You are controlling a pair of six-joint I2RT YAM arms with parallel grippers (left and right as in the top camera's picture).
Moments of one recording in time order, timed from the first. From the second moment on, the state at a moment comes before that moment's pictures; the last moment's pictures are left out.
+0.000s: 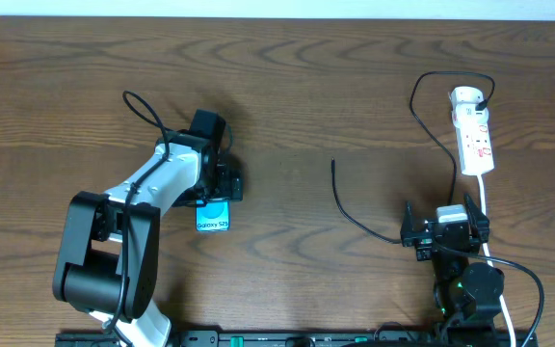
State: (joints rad) left arm -0.24 1.81 1.04 -0.75 0.01 -0.33; right arm 0.05 0.11 0.01 -0.07 0.01 -0.25
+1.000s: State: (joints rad) left arm -0.25 1.81 1.03 -0.73 0.01 -0.33; right arm 0.05 0.11 0.01 -0.07 0.01 -0.25
